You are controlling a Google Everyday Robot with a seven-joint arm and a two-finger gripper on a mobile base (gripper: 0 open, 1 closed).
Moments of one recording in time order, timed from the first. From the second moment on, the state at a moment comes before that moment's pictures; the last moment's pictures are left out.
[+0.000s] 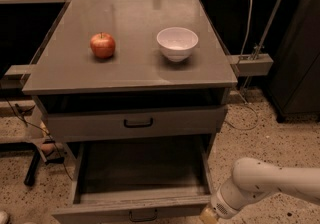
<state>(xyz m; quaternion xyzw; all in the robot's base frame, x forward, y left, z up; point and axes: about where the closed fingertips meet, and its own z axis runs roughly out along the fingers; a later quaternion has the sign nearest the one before) 0.352 -0.155 0.446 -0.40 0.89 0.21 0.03</state>
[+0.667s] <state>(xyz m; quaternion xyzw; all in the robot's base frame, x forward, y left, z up) 0.368 -0.152 0.440 -0.40 0.90 0.19 0.02</state>
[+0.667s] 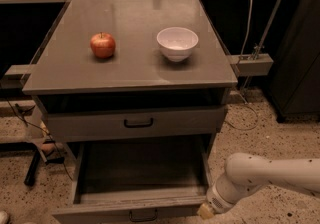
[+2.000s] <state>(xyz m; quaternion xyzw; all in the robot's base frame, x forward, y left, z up) 0.368 -0.152 0.440 -0.40 0.90 0.19 0.02</state>
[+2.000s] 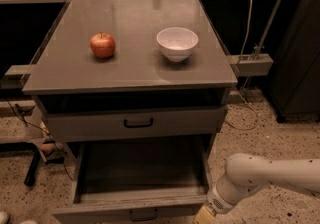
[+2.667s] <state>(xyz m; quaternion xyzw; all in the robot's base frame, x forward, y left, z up) 0.368 -0.152 0.440 -0.40 0.90 0.19 0.02</state>
